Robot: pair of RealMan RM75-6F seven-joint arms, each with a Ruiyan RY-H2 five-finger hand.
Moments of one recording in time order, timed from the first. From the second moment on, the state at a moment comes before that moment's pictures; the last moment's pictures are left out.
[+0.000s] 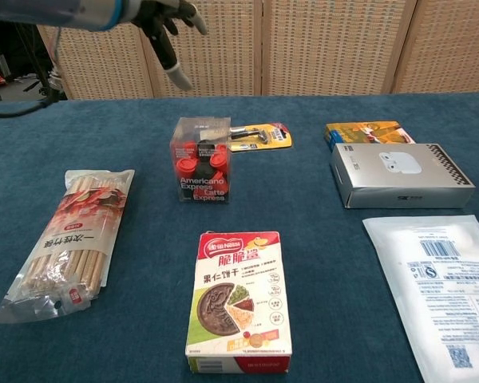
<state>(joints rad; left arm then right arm) -1.24 -1.35 -0.36 -1.63 0.19 0.97 0.69 0.19 -1.24 0.04 -1.54 -1.51 1.36 -0.02</state>
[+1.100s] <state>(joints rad) -0.29 -1.36 0.14 -1.58 1.33 1.65 0.23 0.24 -1.23 0.10 -1.75 -1.48 1.36 -0.38</state>
